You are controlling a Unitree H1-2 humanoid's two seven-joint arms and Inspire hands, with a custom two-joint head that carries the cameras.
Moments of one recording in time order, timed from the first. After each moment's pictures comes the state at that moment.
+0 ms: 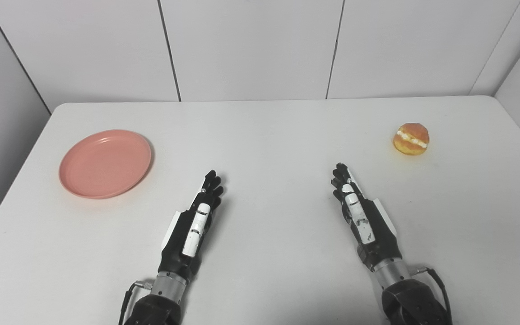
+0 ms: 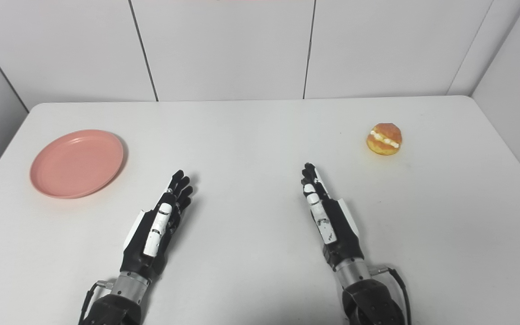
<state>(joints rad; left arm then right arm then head) 0.00 0.02 -0.09 -0.06 -0.06 -0.01 -0.15 -0.08 -0.05 0.10 -0.06 0.06 0.08 0.14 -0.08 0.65</state>
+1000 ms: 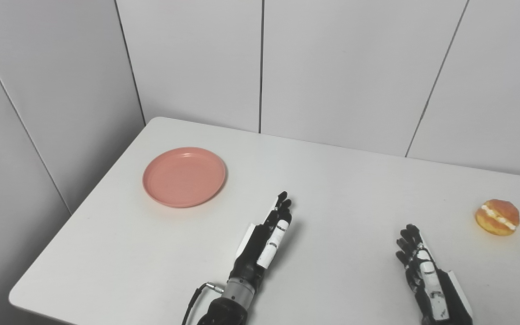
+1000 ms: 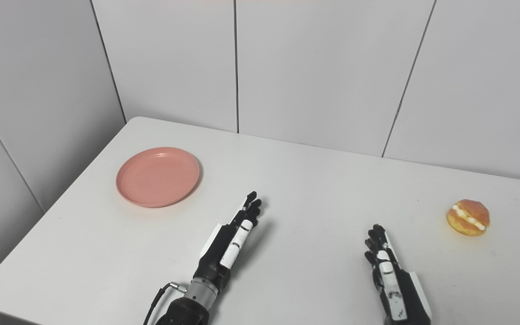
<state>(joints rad) -0.09 -0.08 -0.12 0.09 0.10 -0.07 -0.02 -0.09 -0.11 0.06 0.02 0.15 -0.01 0.23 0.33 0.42</state>
